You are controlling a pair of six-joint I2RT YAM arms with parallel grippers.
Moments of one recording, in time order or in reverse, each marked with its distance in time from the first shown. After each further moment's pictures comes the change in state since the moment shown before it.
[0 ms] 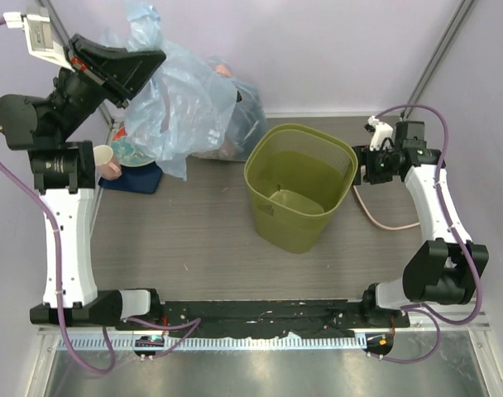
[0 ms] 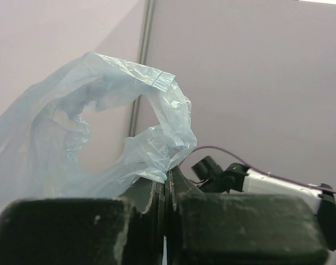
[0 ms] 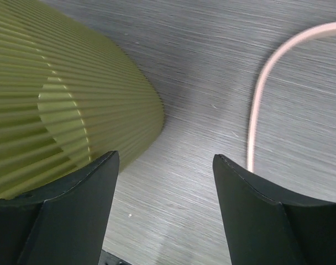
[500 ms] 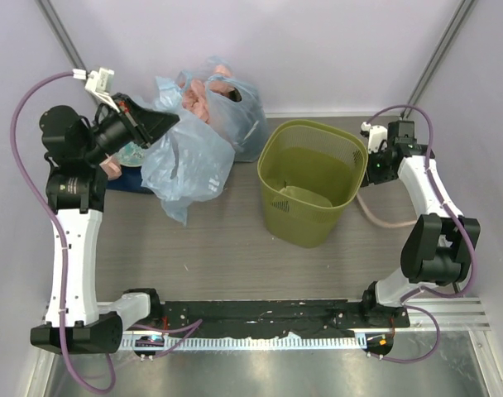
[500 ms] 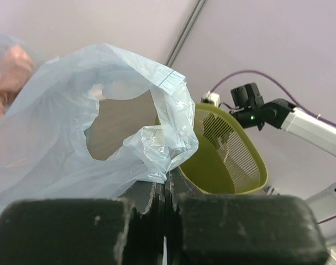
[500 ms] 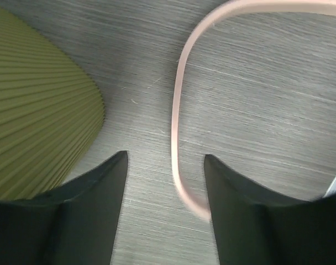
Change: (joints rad) left arm 0.006 -0.140 -0.333 -0.468 -0.042 0.317; right arm 0.007 0.156 0.007 0.071 0.253 -0.134
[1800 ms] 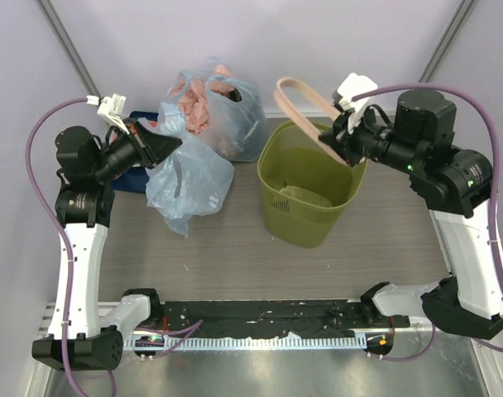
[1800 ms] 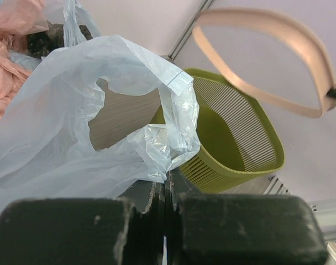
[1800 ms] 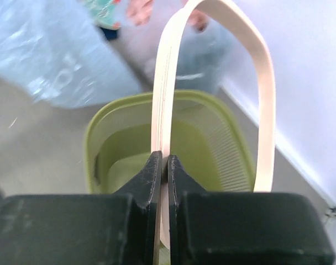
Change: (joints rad) left arm 0.000 -0.100 -0.174 -0.050 -0.049 0.036; right arm 0.657 -0.279 0.739 -0.340 -0.070 -0.019
